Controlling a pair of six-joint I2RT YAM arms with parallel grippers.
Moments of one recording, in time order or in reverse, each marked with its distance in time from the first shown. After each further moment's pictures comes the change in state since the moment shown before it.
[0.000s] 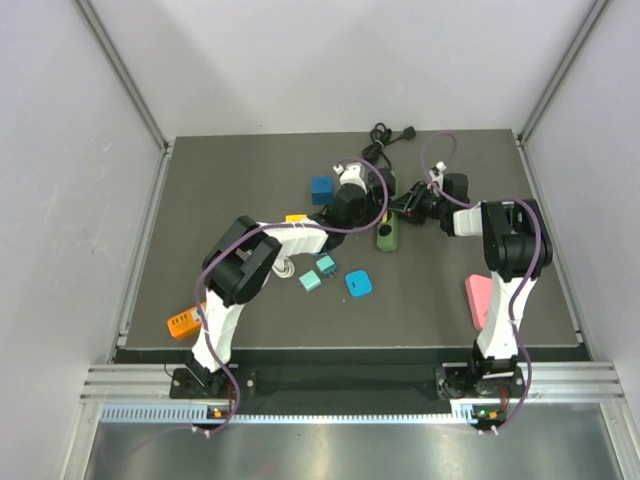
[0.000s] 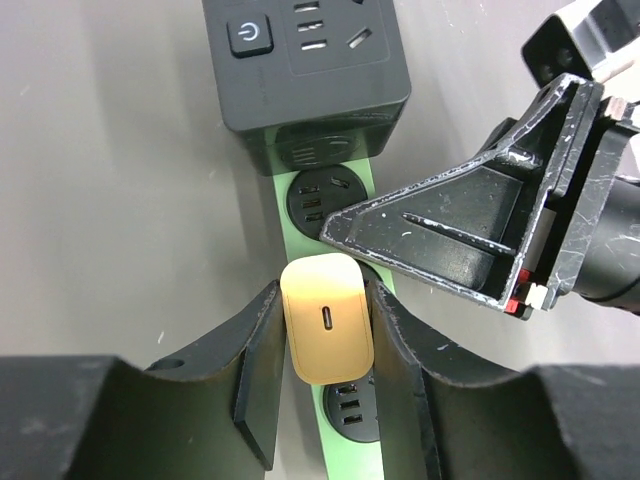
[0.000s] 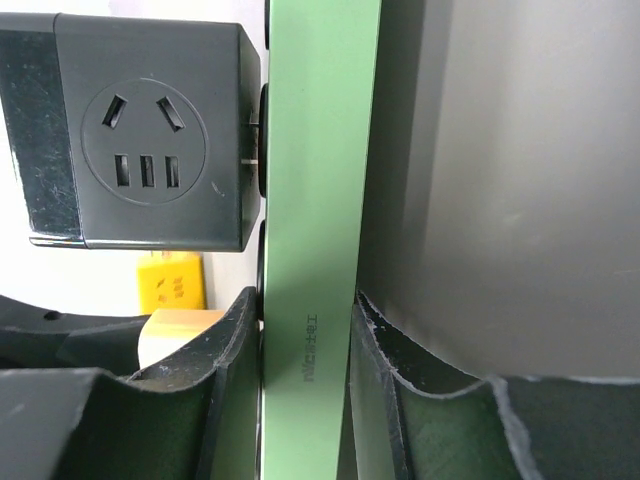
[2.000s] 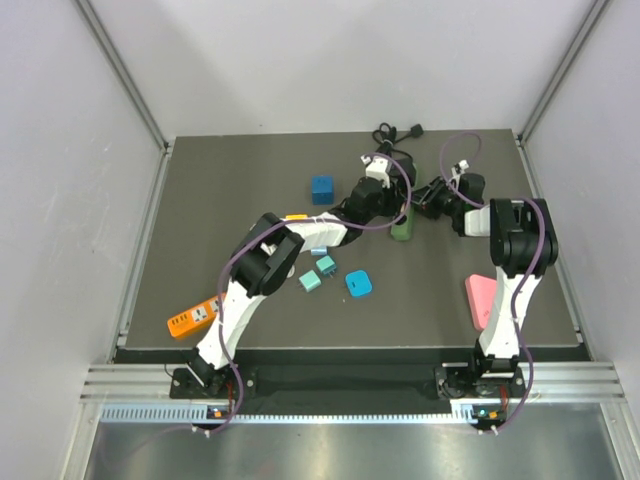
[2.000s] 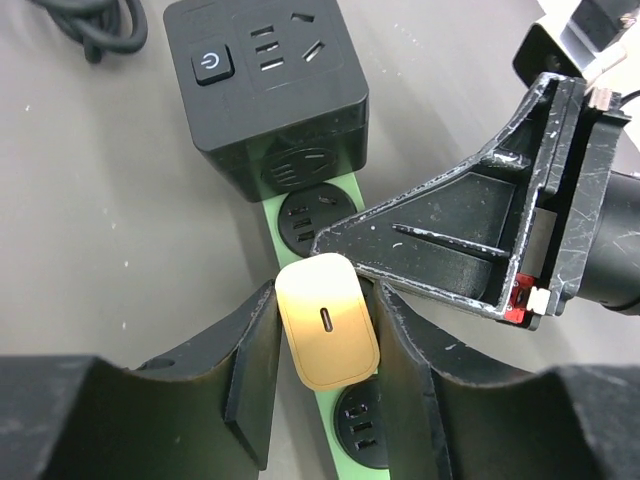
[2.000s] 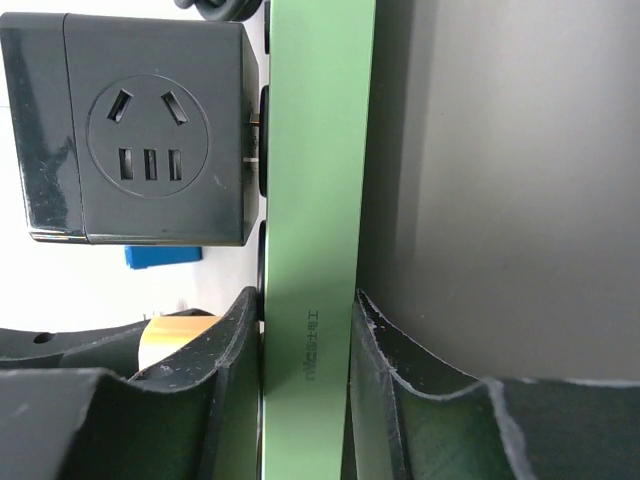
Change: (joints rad) left arm -0.029 0.225 0.255 0.106 0.054 0.202; right arm -0.075 0.037 0.001 0.112 0.059 0.061
